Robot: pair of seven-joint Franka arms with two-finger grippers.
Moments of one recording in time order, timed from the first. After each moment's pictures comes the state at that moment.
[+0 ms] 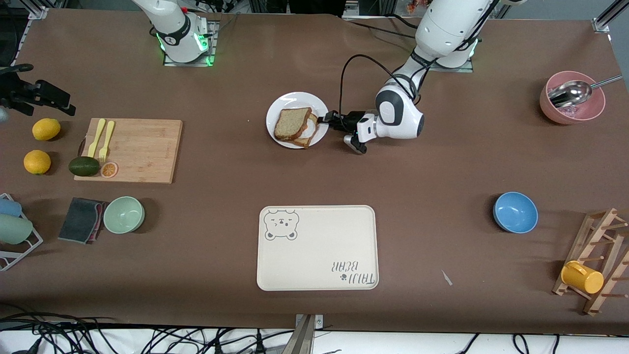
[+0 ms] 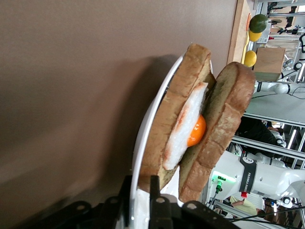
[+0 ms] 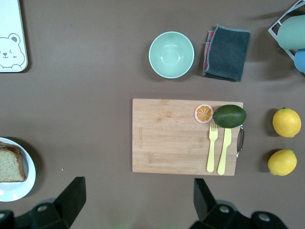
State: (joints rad) left arm -0.48 0.61 -0.20 -2.17 -1.67 2.23 0.99; right arm -0.03 -0.04 -0.05 -1.67 0.02 1.58 -0.08
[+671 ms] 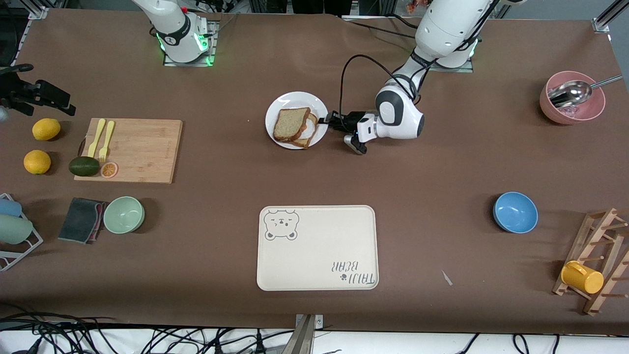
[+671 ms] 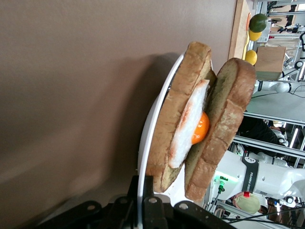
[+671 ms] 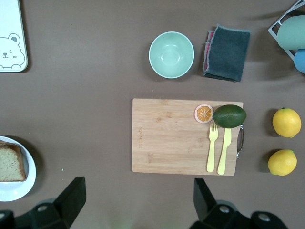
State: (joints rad) left arm -0.48 0.61 -0.19 -2.17 -1.67 2.24 1.00; right arm -0.03 -0.04 -0.05 -1.67 0.02 1.58 -0.08
